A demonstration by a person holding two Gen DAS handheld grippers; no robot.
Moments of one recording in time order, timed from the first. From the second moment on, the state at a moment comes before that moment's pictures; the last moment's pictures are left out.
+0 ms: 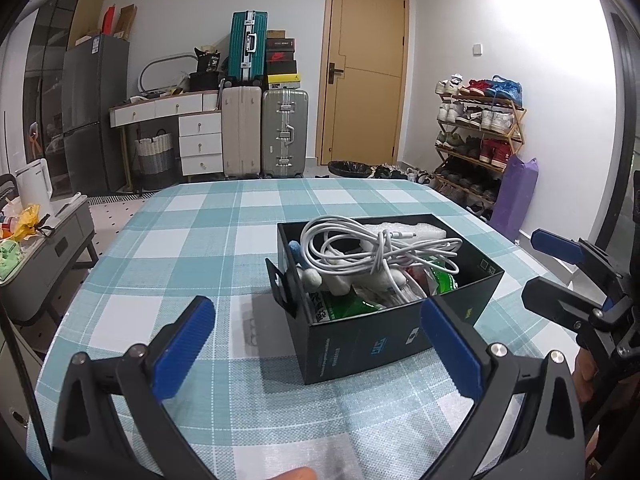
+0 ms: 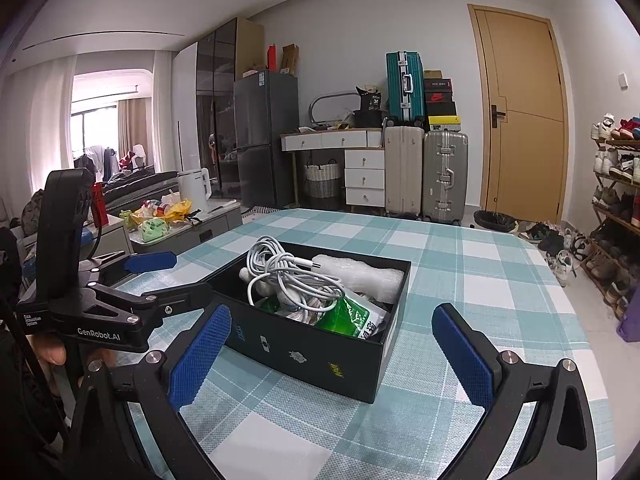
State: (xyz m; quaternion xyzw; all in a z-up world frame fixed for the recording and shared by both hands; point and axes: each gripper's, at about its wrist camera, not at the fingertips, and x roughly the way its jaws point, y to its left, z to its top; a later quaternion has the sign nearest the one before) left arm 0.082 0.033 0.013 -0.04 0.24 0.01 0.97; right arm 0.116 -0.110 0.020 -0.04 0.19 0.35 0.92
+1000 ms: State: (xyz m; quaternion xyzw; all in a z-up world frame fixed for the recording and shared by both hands) left arm 0.085 0.035 0.011 -0.05 0.25 0.01 0.97; right arm 0.116 -0.110 0.020 -0.04 0.19 0.36 0.92
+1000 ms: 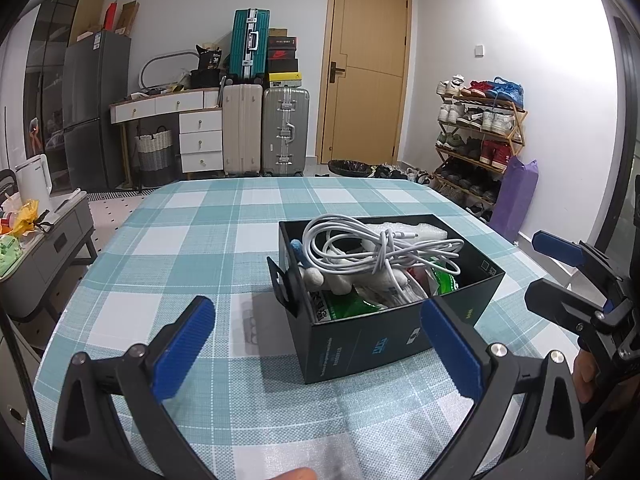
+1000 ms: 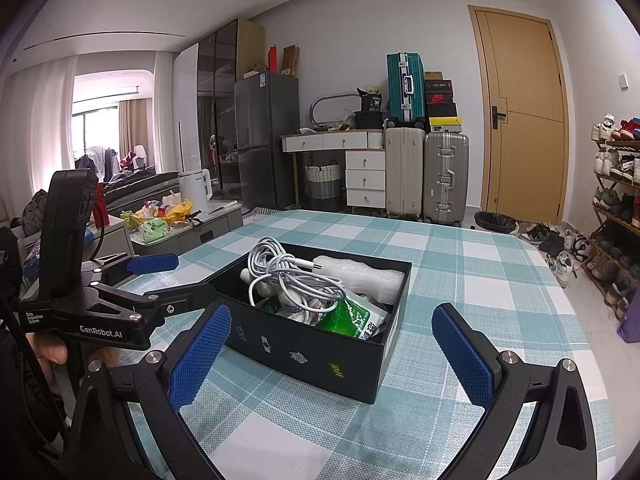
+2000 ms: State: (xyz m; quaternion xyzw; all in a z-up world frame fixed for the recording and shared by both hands) left arm 0.083 0.037 0.011 -0.05 0.24 0.01 0.97; right arm 0.116 -0.110 0.020 -0.04 0.19 0.36 0.91
